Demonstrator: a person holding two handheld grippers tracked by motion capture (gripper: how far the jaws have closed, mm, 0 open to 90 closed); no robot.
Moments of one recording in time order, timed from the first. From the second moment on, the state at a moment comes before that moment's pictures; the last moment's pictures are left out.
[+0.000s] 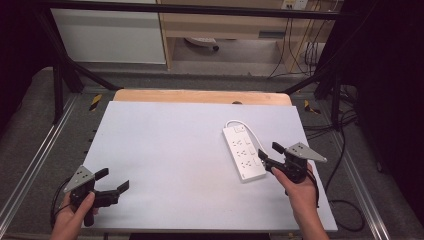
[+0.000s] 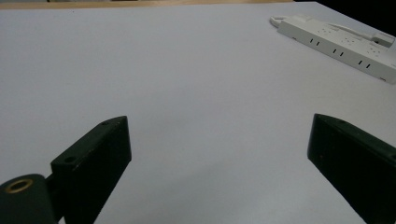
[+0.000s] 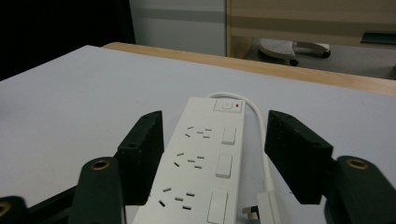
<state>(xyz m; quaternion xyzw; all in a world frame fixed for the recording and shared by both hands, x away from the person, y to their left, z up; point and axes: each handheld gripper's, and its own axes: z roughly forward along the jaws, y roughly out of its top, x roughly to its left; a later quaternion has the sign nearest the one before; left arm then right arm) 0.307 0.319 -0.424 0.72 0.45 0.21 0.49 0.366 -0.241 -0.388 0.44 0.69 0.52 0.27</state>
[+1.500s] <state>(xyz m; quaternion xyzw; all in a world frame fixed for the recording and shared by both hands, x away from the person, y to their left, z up) 0.307 0.319 -0.424 0.72 0.45 0.21 0.49 0.389 -0.223 -0.422 0.43 0.70 0.50 0.26</state>
